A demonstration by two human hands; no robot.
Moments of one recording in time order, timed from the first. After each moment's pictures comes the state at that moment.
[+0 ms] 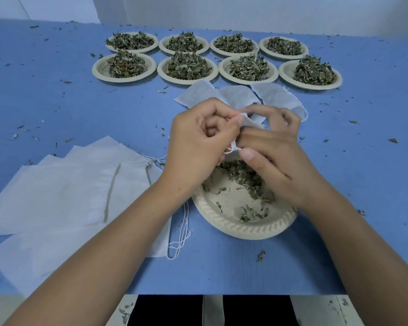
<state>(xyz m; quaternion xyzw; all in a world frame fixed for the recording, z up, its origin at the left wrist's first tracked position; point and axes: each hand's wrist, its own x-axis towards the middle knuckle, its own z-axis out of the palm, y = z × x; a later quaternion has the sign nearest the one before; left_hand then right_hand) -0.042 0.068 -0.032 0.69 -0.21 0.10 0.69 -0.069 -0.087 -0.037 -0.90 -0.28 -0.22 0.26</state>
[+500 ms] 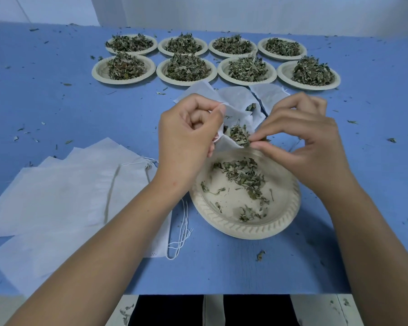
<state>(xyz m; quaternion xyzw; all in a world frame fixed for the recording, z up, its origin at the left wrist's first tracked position) -0.037 0.073 -0.030 0.67 -0.13 0.12 0.72 -0.068 -0.108 -0.023 -0.86 -0.26 -0.32 0.29</state>
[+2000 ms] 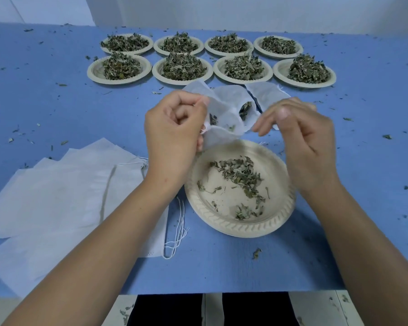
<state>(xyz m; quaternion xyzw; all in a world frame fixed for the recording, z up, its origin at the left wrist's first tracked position) -0.033 0.075 -0.031 0.66 -0.10 0.16 0.73 -0.067 -0.099 -0.033 -0.83 -0.17 -0.32 0.44</state>
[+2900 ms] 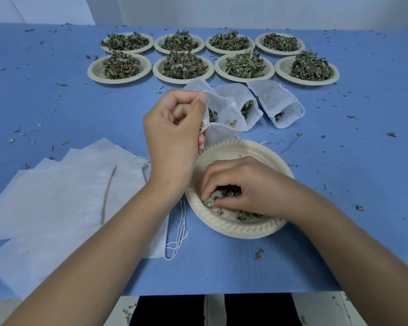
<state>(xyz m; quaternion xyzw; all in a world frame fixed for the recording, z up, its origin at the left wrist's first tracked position) -0.035 0.071 -0.030 0.62 -0.08 0.17 0.76 -0.076 -0.065 -0.044 -0.87 -0.36 0.05 0.33</state>
